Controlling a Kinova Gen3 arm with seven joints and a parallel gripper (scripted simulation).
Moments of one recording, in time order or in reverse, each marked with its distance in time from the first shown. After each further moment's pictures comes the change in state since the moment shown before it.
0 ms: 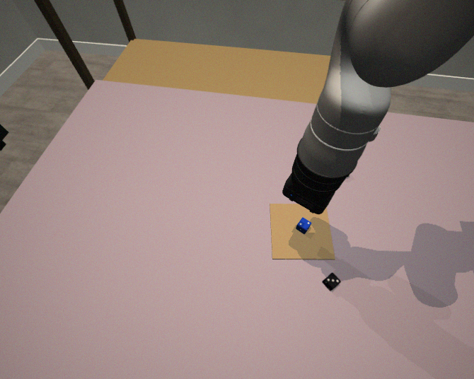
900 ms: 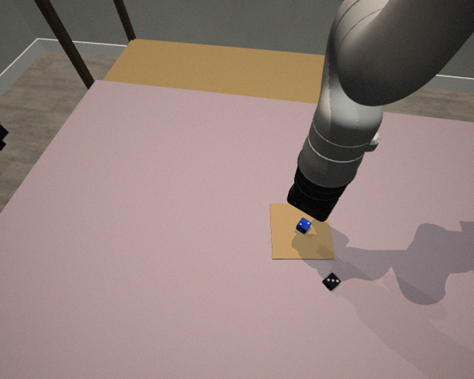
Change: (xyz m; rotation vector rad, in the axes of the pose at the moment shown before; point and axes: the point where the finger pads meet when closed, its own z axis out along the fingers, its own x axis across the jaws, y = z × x) arm 0.015 -0.002 0.015 0.027 0.052 0.038
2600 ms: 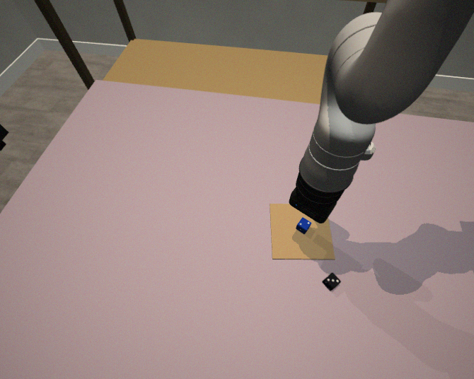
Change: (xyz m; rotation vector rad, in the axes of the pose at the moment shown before) arm 0.001 -0.015 0.034 -0.001 0.000 0.032
